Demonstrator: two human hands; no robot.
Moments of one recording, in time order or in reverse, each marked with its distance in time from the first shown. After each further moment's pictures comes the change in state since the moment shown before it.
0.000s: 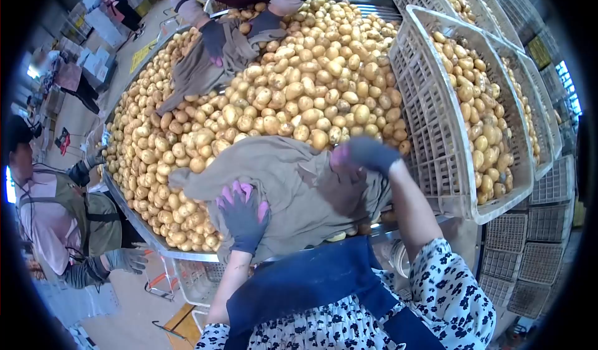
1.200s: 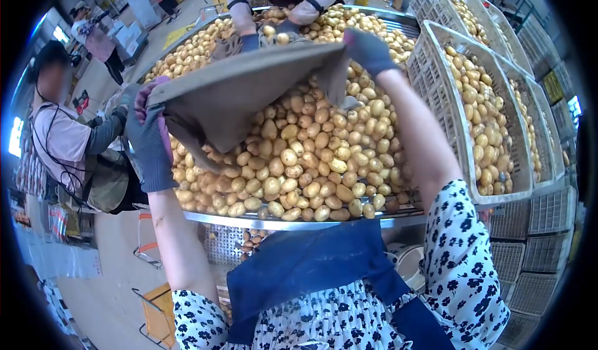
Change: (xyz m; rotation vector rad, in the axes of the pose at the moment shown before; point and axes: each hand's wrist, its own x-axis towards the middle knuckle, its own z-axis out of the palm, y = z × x) left_hand 0.061 -0.101 -0.207 -1.324 0.735 0.015; right_hand 0.068 -0.046 -0.132 -0.314 0.897 0.034
